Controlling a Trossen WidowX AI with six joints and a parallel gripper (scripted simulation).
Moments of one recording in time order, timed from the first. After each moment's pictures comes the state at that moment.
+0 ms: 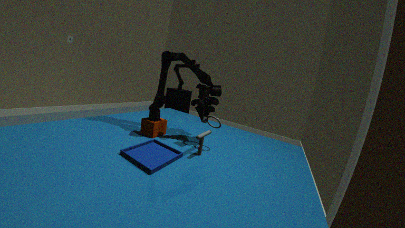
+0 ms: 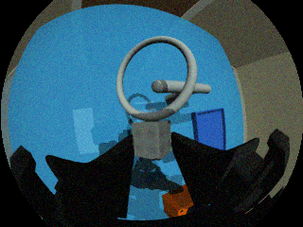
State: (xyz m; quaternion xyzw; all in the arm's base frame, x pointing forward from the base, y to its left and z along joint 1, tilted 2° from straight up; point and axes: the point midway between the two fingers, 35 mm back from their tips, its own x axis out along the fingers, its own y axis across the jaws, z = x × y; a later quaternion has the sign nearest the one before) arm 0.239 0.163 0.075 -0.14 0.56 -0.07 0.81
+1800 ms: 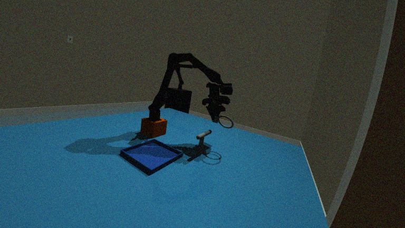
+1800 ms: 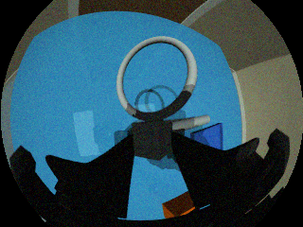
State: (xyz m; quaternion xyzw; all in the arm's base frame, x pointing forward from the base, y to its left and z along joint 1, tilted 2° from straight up) arm 0.303 0.175 0.093 -0.14 0.55 -0.07 0.82
